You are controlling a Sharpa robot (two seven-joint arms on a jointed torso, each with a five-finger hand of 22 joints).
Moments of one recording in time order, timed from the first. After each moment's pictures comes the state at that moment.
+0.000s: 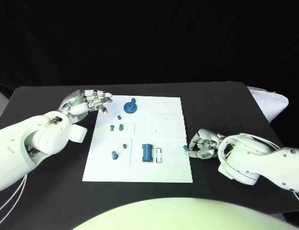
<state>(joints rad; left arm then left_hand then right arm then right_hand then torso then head) 0.85 -0.92 0.31 1.47 -0.34 -0.09 0.23 1.39 -0.17 0.49 0.08 0.28 0.87 0.19 0.32 0.31 0.92 0.13 0.52 0.18 0.98 0.06 1.21 0.45 0.19 0.88 0.15 0.96 0.56 0.97 -1.07 -0.13 1.84 -1.22 -0.38 -0.52 1.34 -0.17 0.35 0.32 0.31 1.07 0.06 0.33 0.49 1.47 -0.01 1.57 1.31 1.47 -0.07 1.57 1.31 0.05 1.47 0.04 1.42 1.31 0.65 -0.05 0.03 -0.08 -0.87</state>
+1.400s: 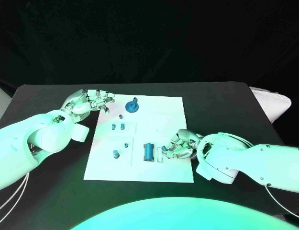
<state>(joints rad) 0.85 -0.91 0.31 1.47 -0.35 -0.09 0.21 1.39 -0.17 0.49 0.08 0.28 0.86 0.19 0.33 0.31 0.92 0.13 0.52 0.18 0.98 0.06 1.21 0.45 0.19 0.89 0.15 0.96 0.55 1.00 -0.91 -0.13 1.85 -1.07 -0.40 -0.52 1.18 -0.19 0.51 0.21 0.29 1.07 0.06 0.35 0.52 1.47 -0.01 1.57 1.31 1.47 -0.08 1.57 1.31 0.05 1.47 0.04 1.43 1.31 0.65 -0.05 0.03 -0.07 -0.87</state>
